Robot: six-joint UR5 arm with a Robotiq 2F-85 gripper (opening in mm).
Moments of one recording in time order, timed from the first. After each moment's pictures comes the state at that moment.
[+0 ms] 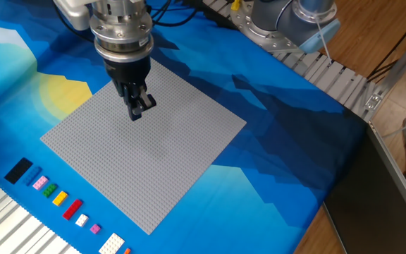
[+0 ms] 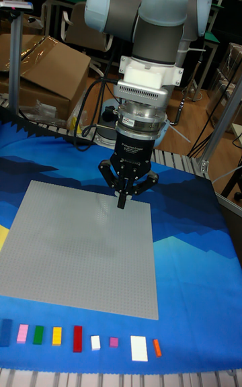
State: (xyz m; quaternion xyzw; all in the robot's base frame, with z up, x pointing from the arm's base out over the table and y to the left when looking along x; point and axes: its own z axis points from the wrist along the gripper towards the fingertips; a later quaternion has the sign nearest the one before) arm 0.586 0.017 0.188 0.13 0.99 0.04 0.08
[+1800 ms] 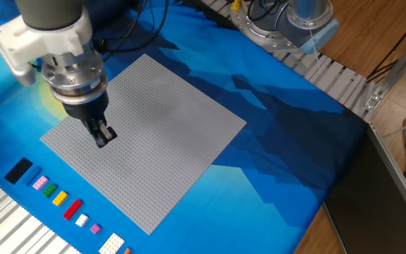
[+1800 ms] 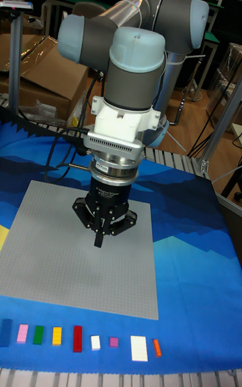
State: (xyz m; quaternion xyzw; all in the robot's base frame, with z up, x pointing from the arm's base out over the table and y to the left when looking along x) arm 0.658 -0.019 0.139 0.11 0.99 0.03 0.06
